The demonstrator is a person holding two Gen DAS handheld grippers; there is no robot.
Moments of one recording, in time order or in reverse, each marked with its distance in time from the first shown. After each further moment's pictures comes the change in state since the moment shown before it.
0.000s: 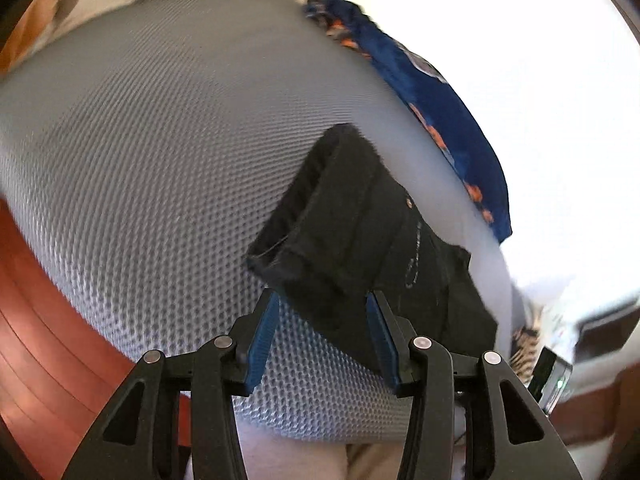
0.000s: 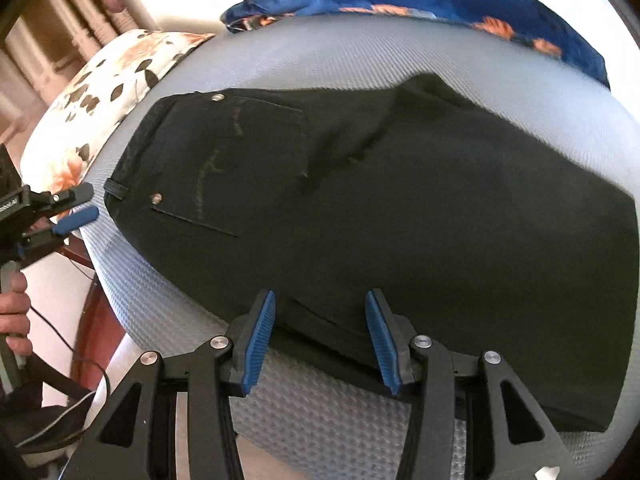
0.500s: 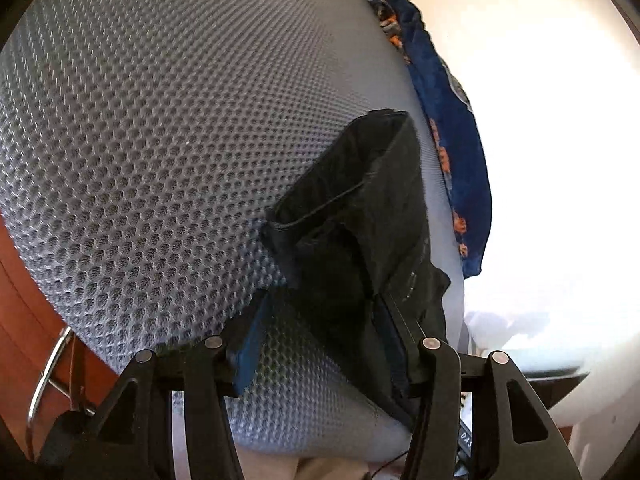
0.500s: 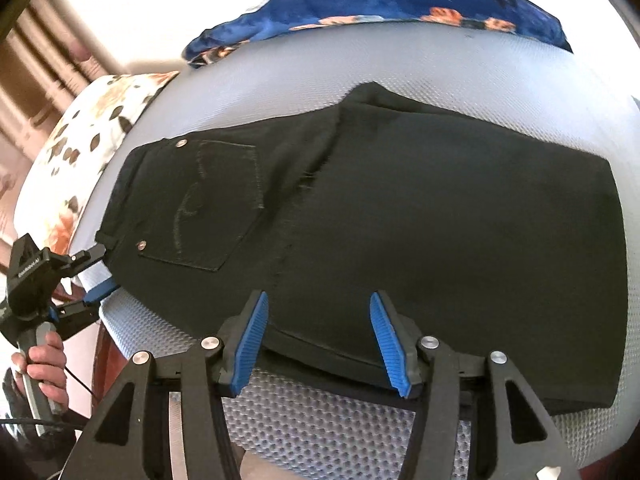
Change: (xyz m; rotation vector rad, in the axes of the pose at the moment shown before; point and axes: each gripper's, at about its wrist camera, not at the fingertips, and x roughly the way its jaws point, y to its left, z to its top) left arm 0.038 0.039 -0.008 -0.258 0.041 -0.162; right arm -0.009 -0.038 0.002 0.185 -0.034 -0.012
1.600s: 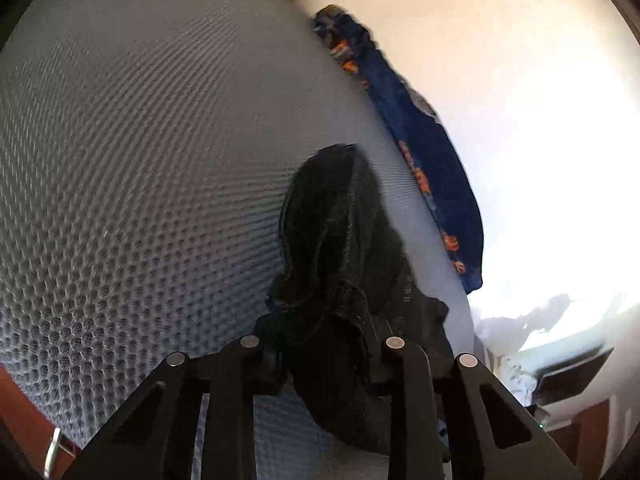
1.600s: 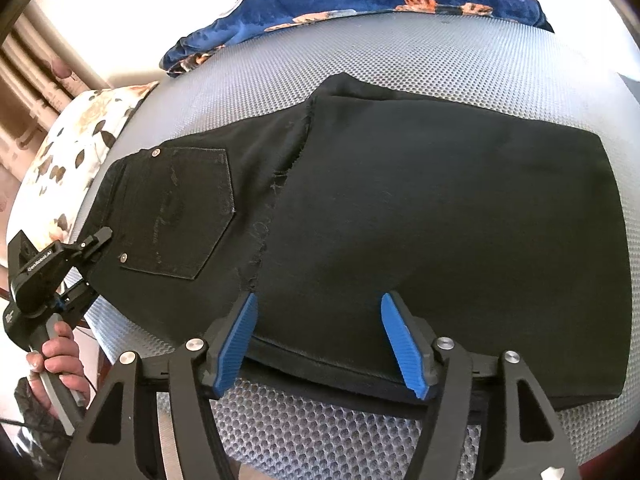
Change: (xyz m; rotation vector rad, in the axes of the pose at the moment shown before) left arm 0.031 -0.049 0.029 0.199 -0.156 -0.005; right arm 0.007 -0.012 -0.001 0.070 -0.007 -0.008
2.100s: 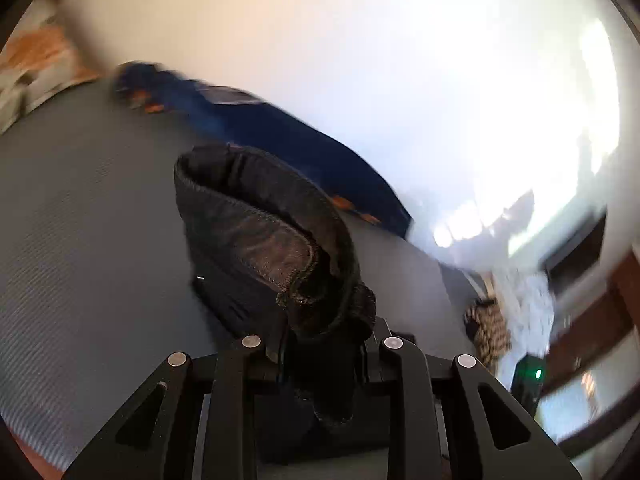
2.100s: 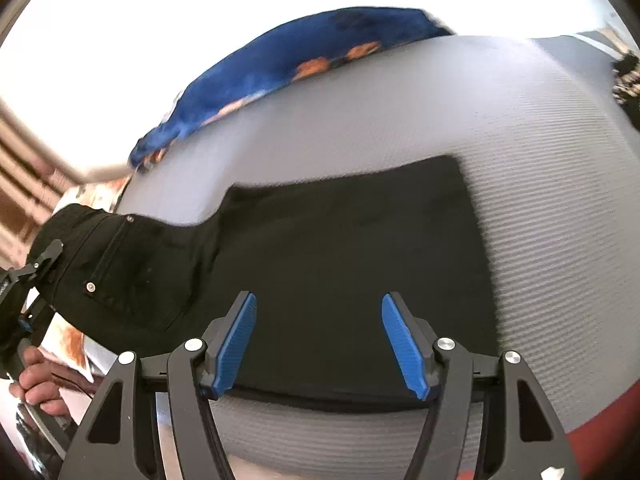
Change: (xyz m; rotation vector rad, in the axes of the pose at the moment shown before) left arm 0.016 -0.220 -0.046 0.514 0.056 -0.111; right arm -0.095 -0.108 -0.001 0.237 -0.183 -0.014
